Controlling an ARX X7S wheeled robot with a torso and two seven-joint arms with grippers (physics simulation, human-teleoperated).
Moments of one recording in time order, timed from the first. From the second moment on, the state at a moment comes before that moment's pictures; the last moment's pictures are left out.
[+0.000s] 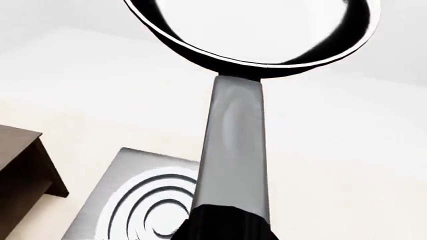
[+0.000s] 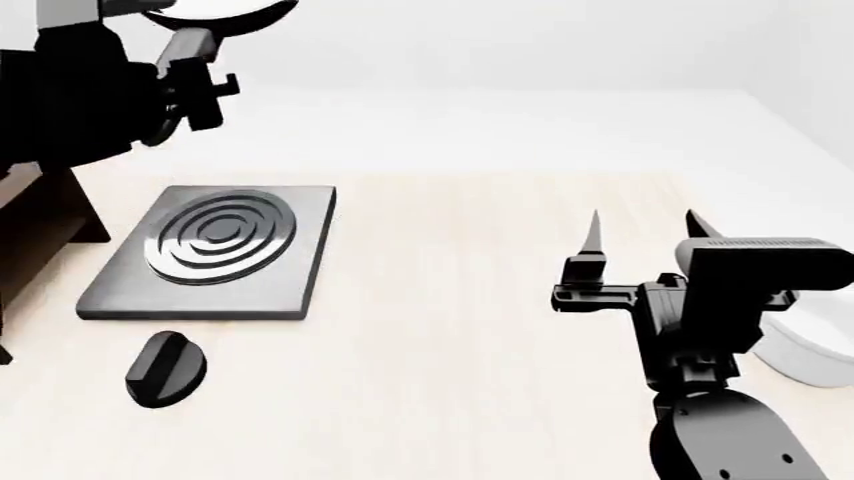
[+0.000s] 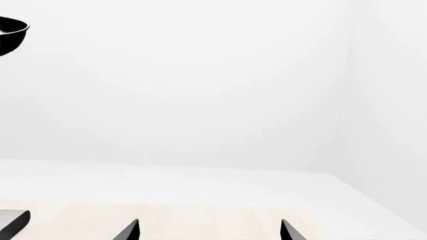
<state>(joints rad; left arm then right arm) -1.51 -0.50 0.47 -0.61 -1.08 -1.06 -0.51 0.34 0.29 -0.06 -0.61 0.27 0.73 0.27</state>
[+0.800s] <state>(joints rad) -1.81 -0.45 -0.33 -1.31 -0.07 -0.87 -0.67 0.34 0.30 -0.08 -0.58 0.27 0.71 0.28</state>
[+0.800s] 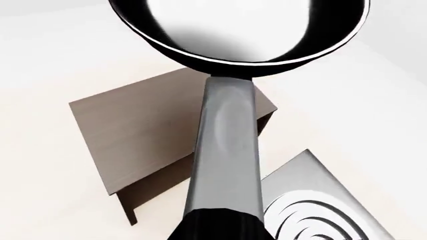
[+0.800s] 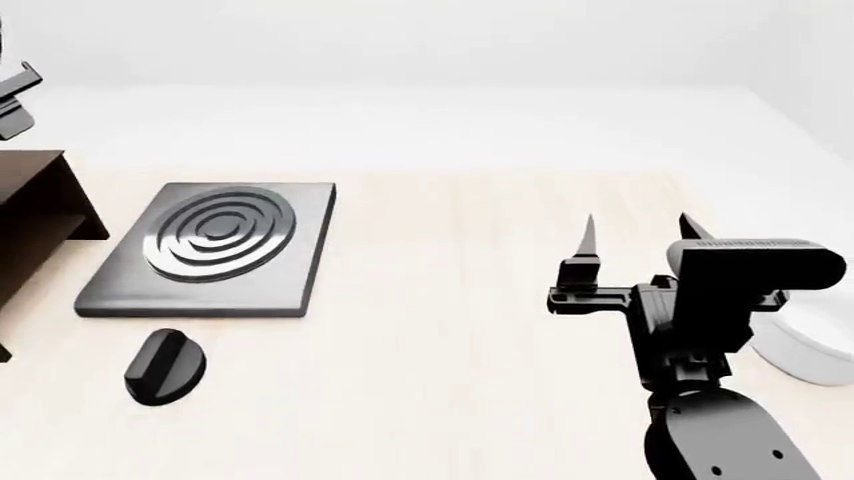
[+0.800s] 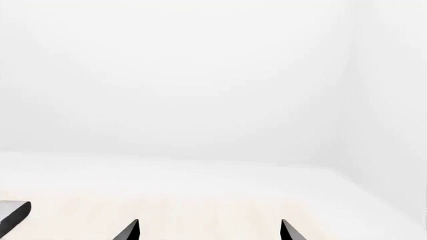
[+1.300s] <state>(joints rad) -1.78 -0.47 -0.51 -1.31 -0.03 -0.84 -0.74 0.34 0.30 -0.08 -0.57 0.28 0.71 0.29</state>
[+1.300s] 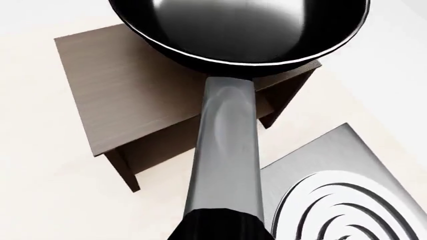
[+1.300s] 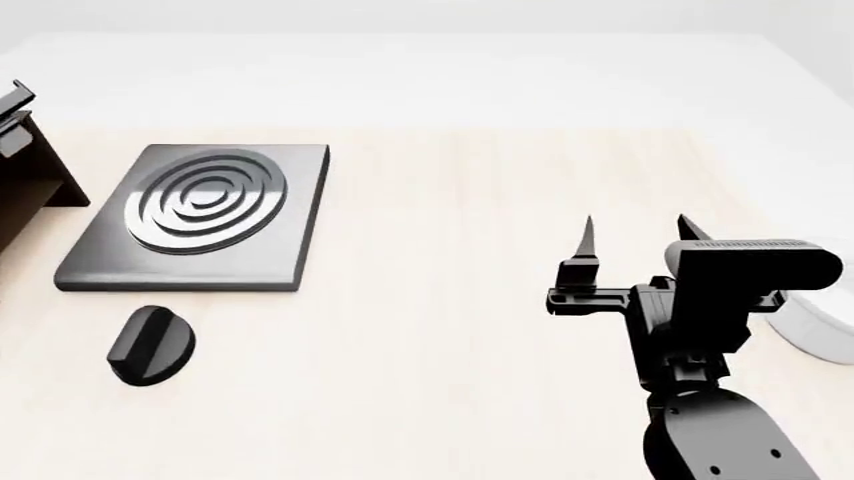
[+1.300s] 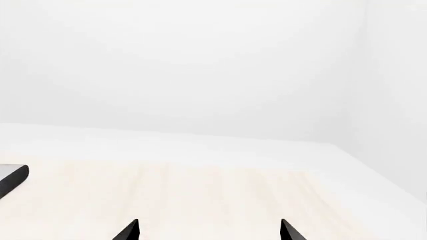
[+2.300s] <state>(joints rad) -1.79 -0.48 -0.51 -1.31 0.00 -0.79 -0.76 0.34 0.32 -0.10 -0.56 0.29 0.70 0.31</state>
